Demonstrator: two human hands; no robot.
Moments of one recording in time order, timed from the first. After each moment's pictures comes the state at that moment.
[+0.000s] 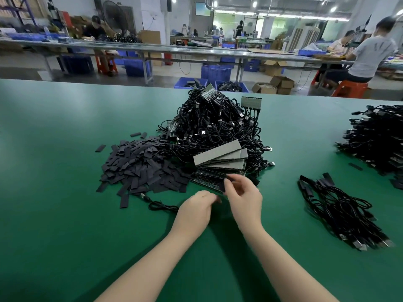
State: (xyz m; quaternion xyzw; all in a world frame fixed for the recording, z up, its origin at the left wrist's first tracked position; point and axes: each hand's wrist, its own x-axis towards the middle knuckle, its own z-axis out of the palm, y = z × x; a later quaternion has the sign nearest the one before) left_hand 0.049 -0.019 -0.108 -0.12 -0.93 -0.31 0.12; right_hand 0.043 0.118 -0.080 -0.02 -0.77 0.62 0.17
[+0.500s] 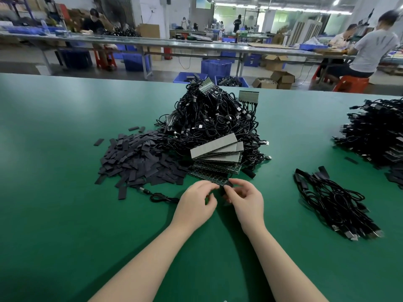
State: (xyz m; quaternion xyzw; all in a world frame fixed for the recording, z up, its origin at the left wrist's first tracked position) left_hand 0.054 -0.006 -0.110 -0.13 -0.90 -0.37 0.18; right_hand 0.049 0.143 -0.108 -0.05 -0.75 0.66 0.10
